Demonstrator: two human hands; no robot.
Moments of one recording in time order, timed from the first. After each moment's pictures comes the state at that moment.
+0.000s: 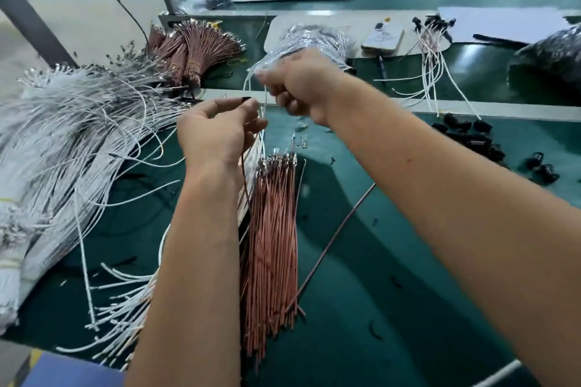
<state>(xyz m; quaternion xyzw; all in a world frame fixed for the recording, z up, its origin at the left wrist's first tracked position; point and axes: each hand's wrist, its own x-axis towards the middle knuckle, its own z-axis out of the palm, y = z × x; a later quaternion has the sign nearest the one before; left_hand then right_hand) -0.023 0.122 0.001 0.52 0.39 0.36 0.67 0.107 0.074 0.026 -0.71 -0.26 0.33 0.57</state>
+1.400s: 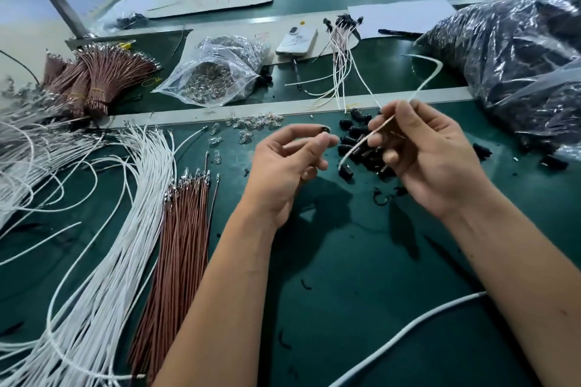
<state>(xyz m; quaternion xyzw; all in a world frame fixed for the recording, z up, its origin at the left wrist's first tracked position) 0.060 -0.007 -0.048 0.57 0.11 0.14 0.81 0.140 -0.183 -0.037 -0.49 -0.17 0.19 0.83</state>
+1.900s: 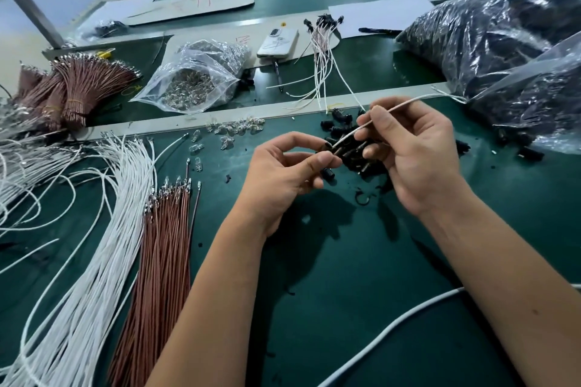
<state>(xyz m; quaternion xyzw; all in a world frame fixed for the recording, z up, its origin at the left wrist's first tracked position) 0.062 -0.018 -0.048 0.63 0.09 0.07 0.77 0.141 -0.183 -0.043 -0.53 -0.16 0.07 0.83</state>
